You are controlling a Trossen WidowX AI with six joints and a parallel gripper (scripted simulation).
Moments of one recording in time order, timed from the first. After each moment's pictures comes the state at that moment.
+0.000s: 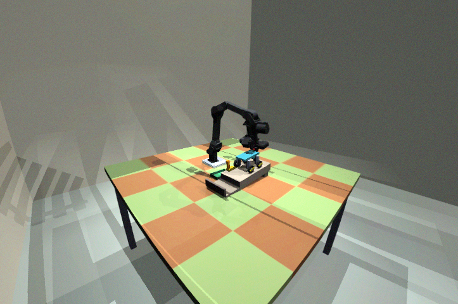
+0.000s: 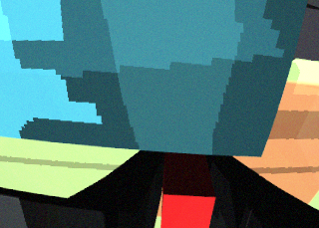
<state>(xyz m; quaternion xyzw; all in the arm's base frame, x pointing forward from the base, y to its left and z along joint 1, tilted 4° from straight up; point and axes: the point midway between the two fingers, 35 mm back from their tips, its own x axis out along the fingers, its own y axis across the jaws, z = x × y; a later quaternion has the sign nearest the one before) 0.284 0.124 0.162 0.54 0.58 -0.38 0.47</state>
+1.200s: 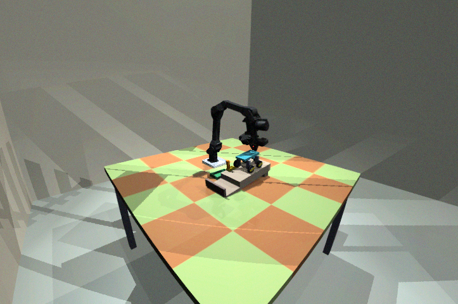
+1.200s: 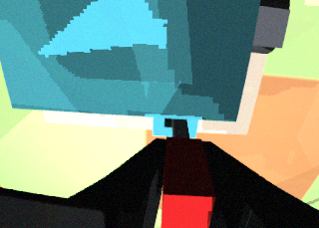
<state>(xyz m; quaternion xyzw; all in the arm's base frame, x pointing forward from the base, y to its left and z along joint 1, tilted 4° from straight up) 0.282 0.119 0.180 0.54 0.58 -0.38 0.47</state>
